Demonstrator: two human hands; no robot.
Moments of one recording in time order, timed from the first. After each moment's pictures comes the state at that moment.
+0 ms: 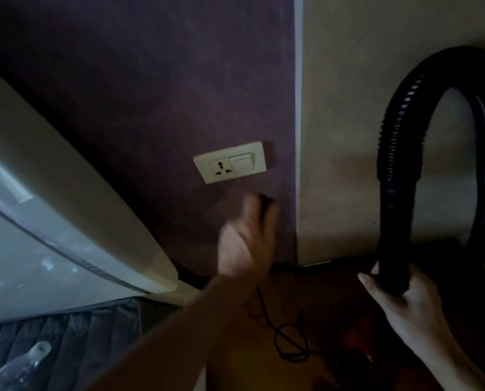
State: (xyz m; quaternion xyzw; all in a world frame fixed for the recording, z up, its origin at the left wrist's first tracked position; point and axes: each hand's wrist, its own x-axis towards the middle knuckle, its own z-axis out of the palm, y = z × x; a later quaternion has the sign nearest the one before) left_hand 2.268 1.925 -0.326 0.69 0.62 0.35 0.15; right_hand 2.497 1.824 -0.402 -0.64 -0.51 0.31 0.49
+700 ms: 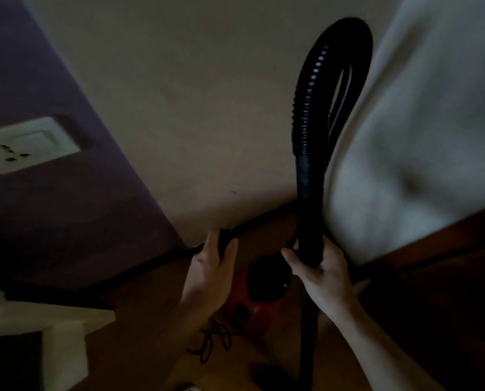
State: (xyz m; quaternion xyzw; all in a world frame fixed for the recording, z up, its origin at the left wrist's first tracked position) left_hand 2.431 1.813 -0.398 0.68 0.55 0.21 0.44; right_hand 2.614 1.720 -0.403 -0.66 -0.43 0.30 0.54
